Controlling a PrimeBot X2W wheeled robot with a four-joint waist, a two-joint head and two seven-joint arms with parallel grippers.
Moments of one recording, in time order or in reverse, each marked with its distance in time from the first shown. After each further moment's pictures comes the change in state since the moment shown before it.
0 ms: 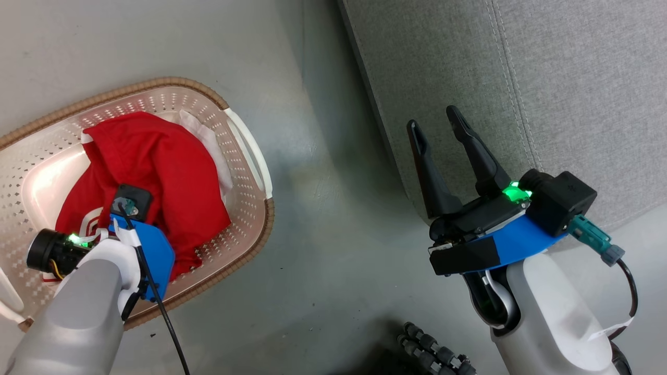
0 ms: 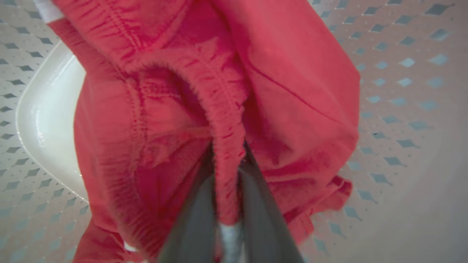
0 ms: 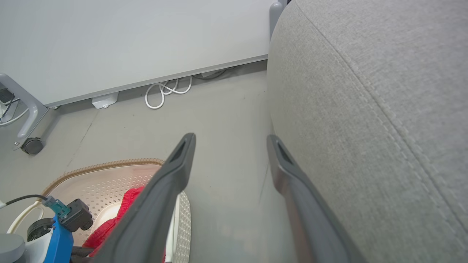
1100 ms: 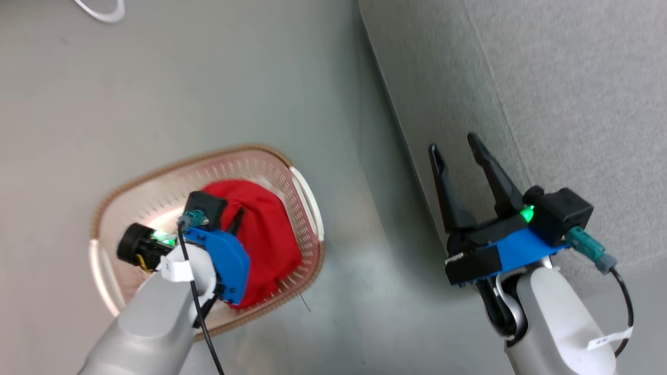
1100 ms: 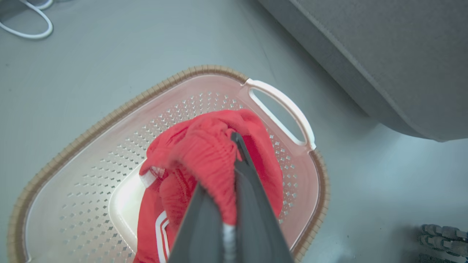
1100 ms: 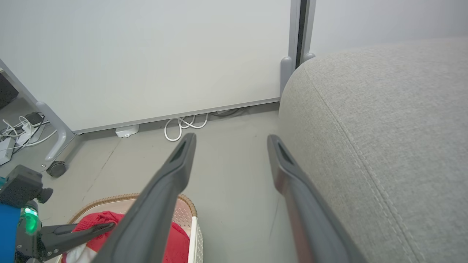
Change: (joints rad) left arm 0.037 -0.124 -0.096 -0.099 -0.116 0.000 -0.195; right arm 0.036 0.001 -0.081 0.099 -0.089 0.000 0.000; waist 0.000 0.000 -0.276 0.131
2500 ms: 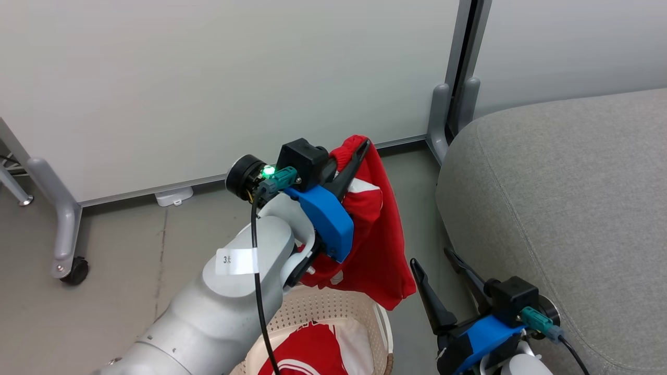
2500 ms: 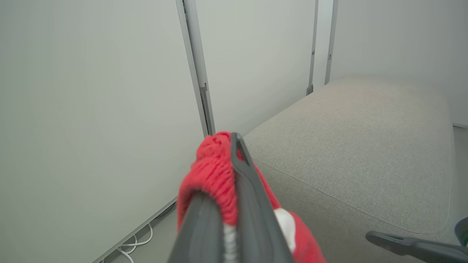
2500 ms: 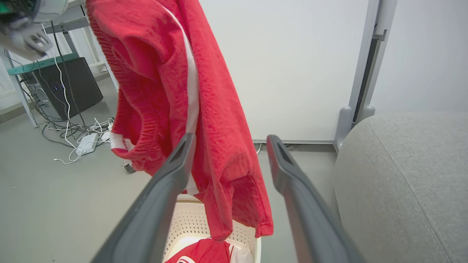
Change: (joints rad) left arm -0.168 -0.167 -0.213 -0.146 -0.202 0.000 -0.194; right arm 0.228 0.000 0.054 0.126 -0.081 0.000 0.032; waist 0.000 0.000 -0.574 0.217
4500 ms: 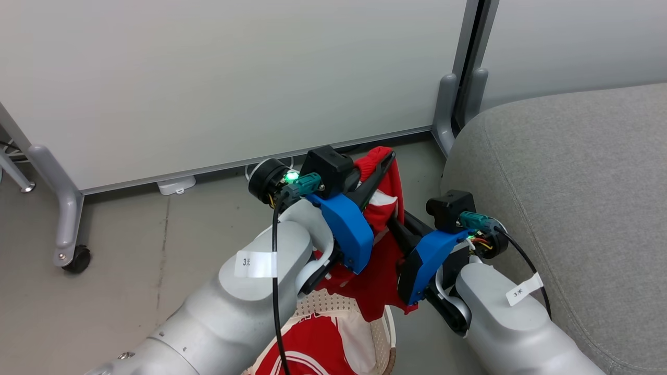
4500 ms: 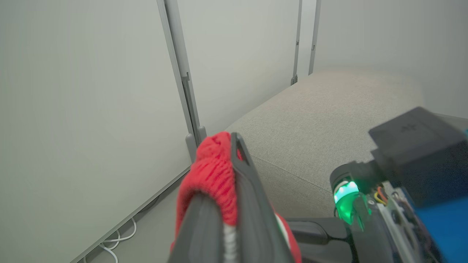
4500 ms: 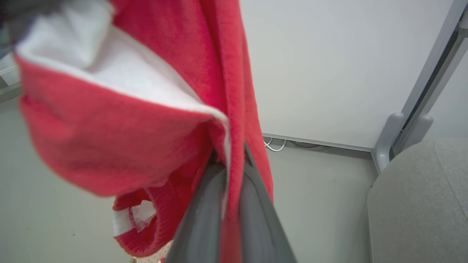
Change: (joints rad) left arm -0.024 -0.007 -0.123 -0.030 -0.086 0.006 0.010; right arm -0.515 0.000 0.384 0.528 0.329 0.000 -0.018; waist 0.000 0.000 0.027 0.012
